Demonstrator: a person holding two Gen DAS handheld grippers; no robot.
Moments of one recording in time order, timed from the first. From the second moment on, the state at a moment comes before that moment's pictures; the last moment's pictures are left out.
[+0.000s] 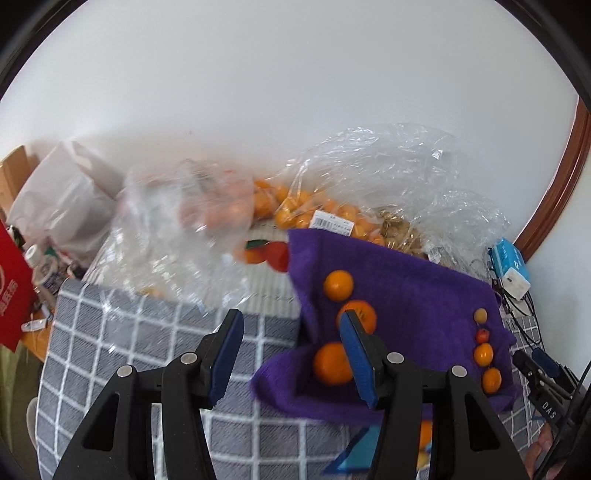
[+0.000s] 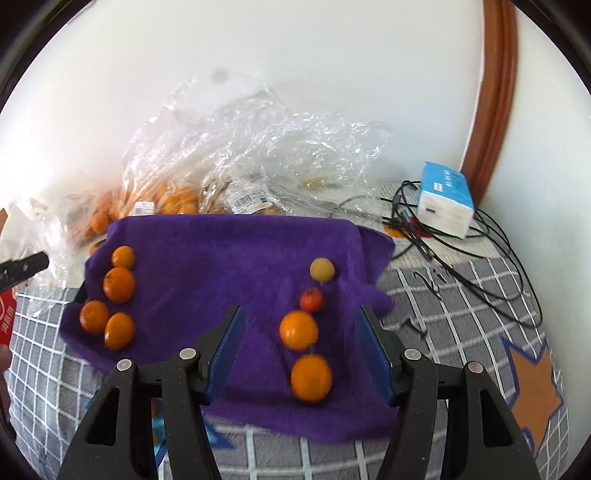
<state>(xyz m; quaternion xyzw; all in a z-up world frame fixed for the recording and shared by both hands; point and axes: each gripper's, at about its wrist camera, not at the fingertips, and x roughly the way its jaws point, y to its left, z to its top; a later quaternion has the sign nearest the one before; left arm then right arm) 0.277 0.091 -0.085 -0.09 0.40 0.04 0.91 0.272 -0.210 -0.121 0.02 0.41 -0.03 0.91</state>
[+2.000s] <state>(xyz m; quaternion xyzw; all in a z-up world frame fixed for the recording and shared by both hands) 0.167 0.049 -0.151 -0.07 0.43 -0.02 0.90 0.160 -0.222 -0.189 0.01 0.44 -0.03 0.90</state>
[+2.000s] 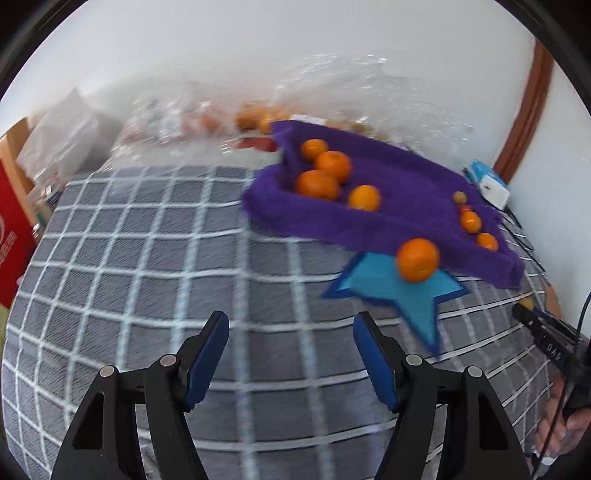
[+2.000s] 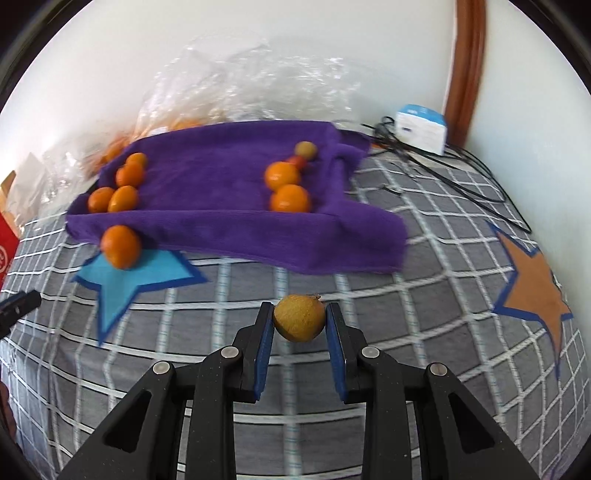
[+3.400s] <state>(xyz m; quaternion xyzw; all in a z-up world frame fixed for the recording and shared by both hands) 0.192 0.031 -0.133 -0.11 0.43 -0.02 0.89 0.144 -0.229 -0.172 0.03 0.42 -0.02 0.91</state>
